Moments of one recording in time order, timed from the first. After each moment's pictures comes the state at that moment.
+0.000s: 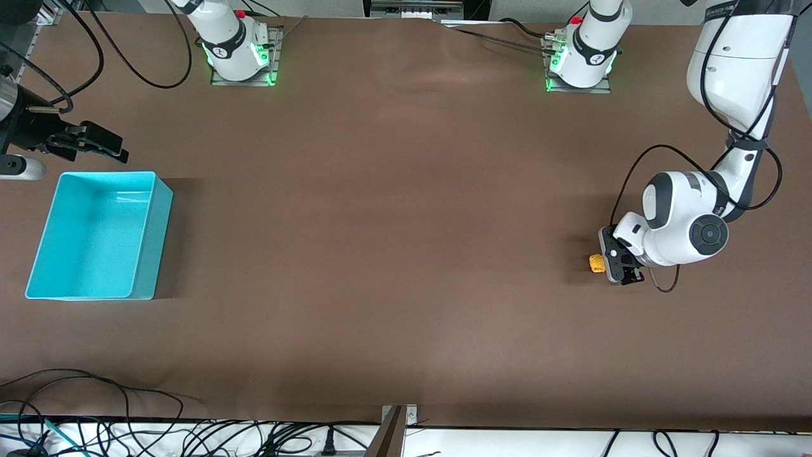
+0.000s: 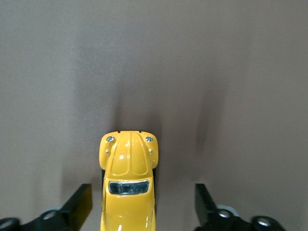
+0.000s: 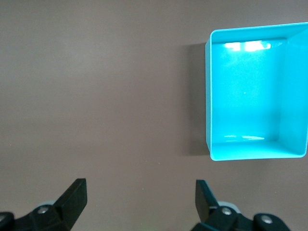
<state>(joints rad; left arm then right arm) 0.05 0.60 -0.03 -1.85 0.00 2.32 1.44 -0.12 0.05 0.13 -1.57 0.04 1.55 0.06</state>
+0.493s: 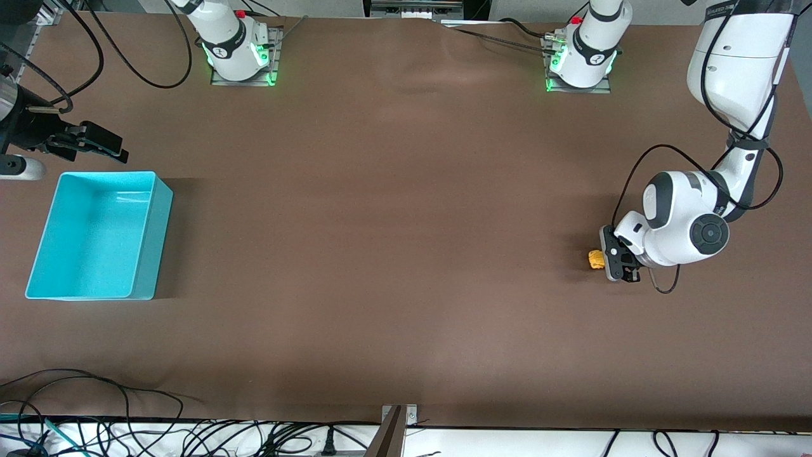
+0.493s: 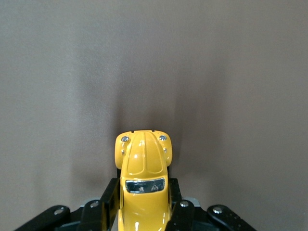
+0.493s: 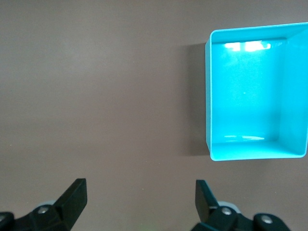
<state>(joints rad) 0.05 0.60 -0.04 -1.85 0.03 2.32 1.48 -0.12 0.05 0.13 -1.57 0.04 1.55 0.06</state>
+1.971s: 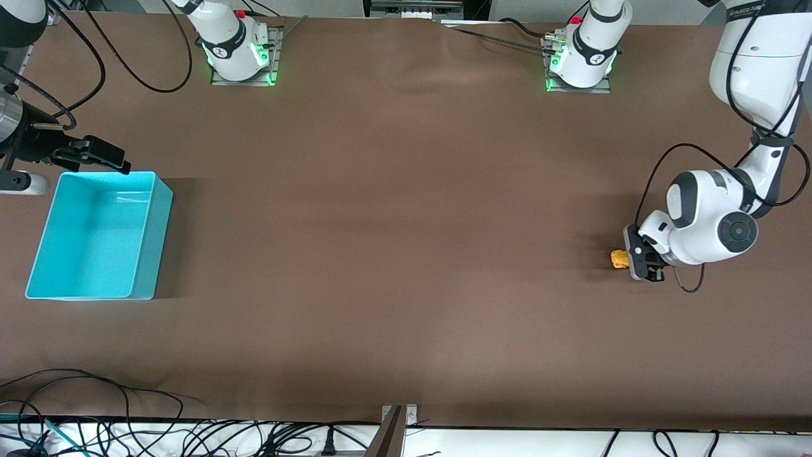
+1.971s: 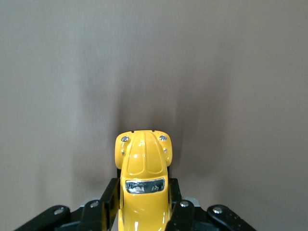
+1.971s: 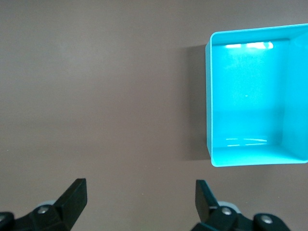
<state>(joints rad) 0.21 0.60 -0.06 -1.86 0.08 2.34 1.55 -0.11 0.08 0.12 -1.57 0.04 1.58 0.06</state>
